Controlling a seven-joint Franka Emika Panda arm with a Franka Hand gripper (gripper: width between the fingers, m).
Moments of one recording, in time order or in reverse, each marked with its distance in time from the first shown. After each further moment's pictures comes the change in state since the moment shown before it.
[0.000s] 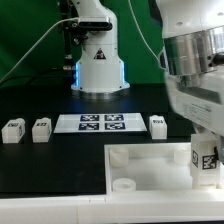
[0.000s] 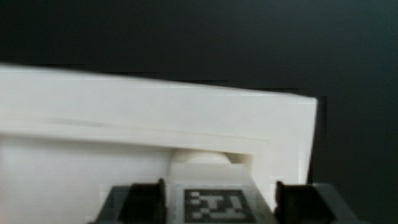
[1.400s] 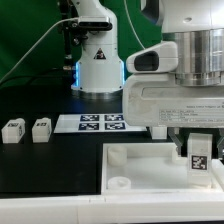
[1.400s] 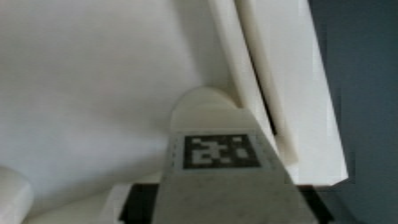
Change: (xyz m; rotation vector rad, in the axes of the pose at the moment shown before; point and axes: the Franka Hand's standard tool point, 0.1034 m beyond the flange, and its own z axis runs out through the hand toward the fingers) arm 0.017 0.002 -0.002 -0.077 0.076 -0.646
